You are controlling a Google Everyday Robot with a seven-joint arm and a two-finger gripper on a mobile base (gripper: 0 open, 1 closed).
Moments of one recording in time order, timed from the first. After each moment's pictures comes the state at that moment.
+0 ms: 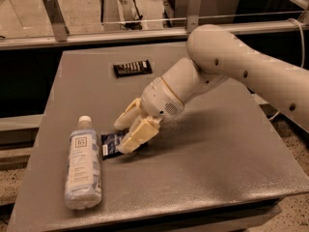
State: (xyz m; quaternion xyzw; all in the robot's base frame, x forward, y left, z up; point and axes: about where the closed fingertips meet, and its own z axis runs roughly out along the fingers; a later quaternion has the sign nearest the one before) arm 0.435 0.057 0.839 -0.67 0.59 0.40 0.22
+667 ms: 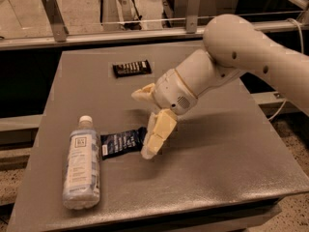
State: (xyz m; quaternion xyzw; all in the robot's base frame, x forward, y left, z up) arm 0.450 0.031 0.854 -0.66 0.61 0.36 0.24
